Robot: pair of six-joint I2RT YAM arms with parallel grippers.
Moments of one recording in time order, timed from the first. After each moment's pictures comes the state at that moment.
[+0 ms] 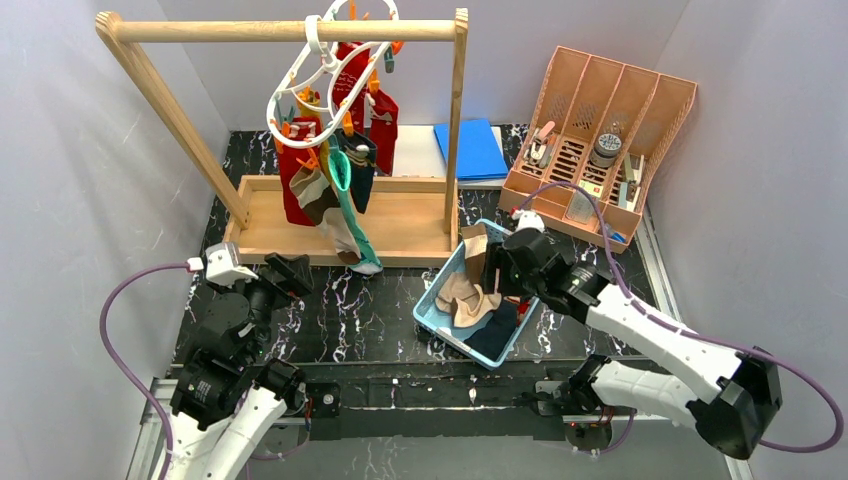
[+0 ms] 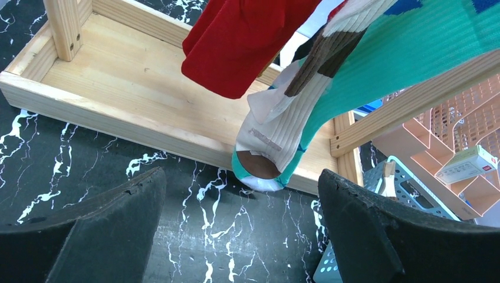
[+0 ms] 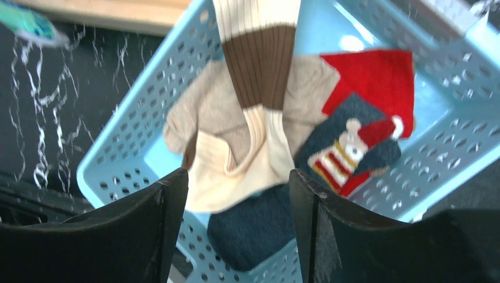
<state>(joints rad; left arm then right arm) -0.44 0.23 0.71 -0.67 -0.43 -0.51 0.82 0.98 0.77 -0.61 0.21 0.65</state>
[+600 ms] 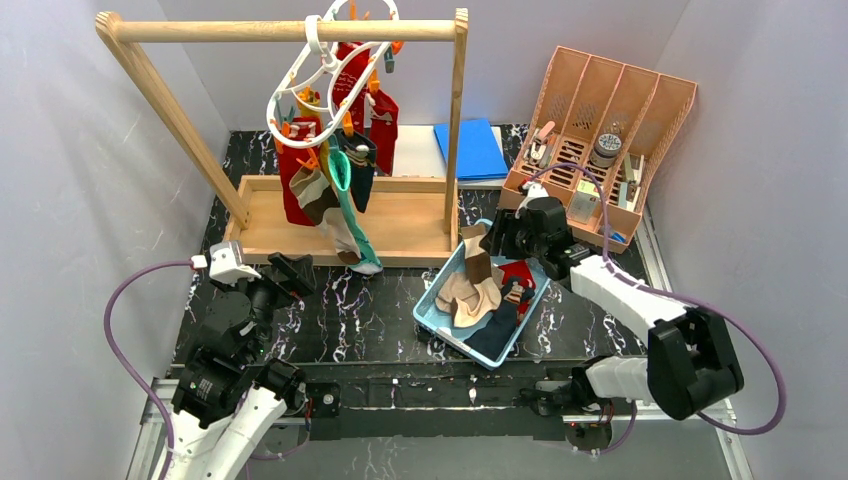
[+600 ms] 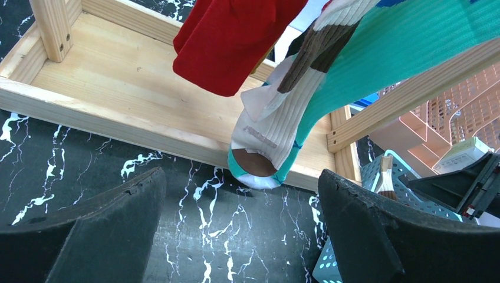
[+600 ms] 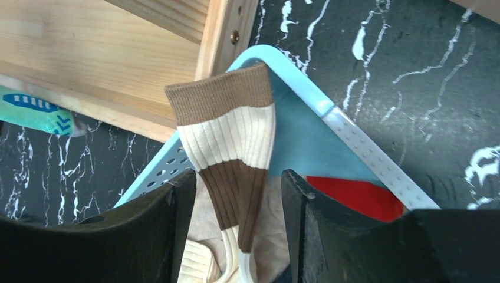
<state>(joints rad) -0.44 0.23 0.70 -0.65 -0.41 -0.49 0.46 1.25 0.72 -0.08 -0.12 0.46</state>
